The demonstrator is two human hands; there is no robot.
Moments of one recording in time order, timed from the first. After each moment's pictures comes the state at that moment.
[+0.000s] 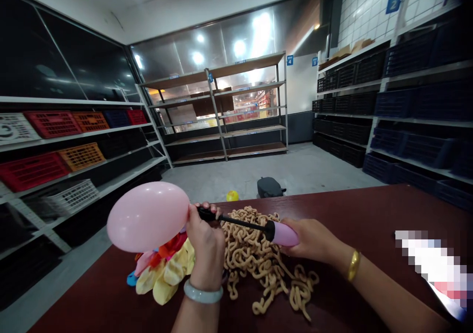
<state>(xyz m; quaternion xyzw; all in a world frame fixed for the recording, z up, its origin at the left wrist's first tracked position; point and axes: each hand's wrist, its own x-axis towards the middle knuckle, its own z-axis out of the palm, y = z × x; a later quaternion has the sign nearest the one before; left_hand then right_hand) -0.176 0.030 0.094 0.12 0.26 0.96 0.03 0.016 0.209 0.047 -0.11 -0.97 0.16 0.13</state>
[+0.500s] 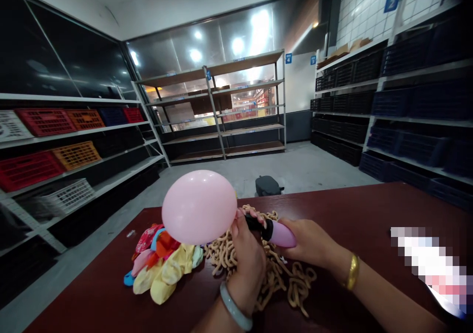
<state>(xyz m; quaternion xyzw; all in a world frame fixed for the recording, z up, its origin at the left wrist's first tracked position) -0.085 0.085 0.060 0.16 0.30 0.93 0.15 0.017 0.192 0.051 -0.11 -0.97 0.18 0.14</state>
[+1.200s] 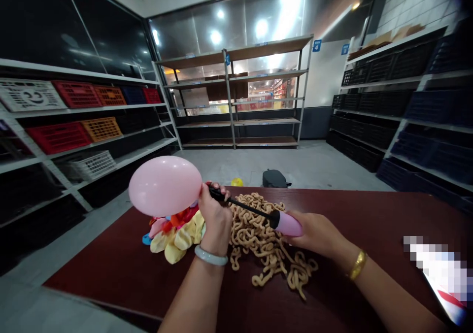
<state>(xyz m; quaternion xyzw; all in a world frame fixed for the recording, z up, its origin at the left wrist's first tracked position) -0.180 0.034 0.085 0.11 0.24 0.96 0.03 0.018 0.202 0.049 -0.11 -0.98 0.15 0.10</state>
